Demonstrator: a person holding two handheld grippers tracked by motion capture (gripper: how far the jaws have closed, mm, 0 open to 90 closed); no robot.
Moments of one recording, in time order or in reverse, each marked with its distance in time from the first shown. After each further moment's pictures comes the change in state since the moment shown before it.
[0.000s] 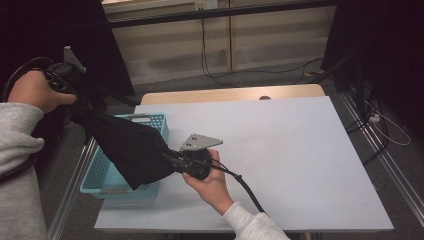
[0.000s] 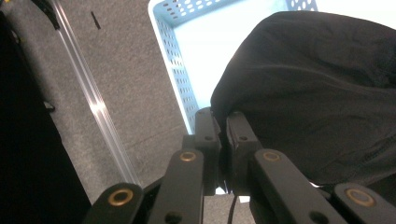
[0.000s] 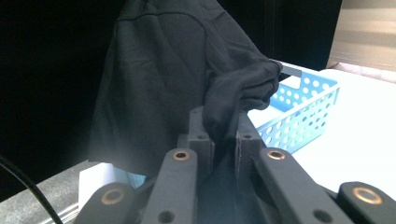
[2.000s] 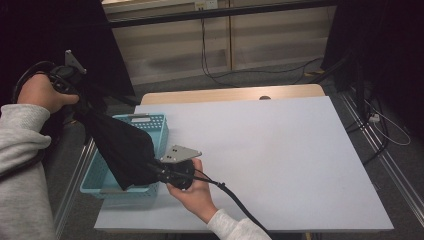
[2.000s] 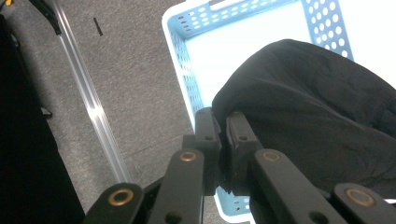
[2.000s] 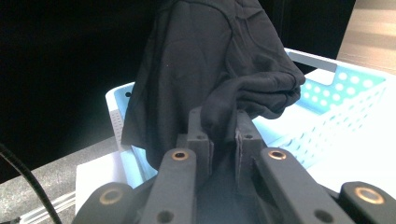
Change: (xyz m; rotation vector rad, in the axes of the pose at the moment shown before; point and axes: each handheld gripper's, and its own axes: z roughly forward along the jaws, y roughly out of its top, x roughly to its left) left arm 0.024 0.009 0.027 -0.040 -0.006 -0.025; right arm 0.030 -0.015 0.035 0.023 0.001 -0.054
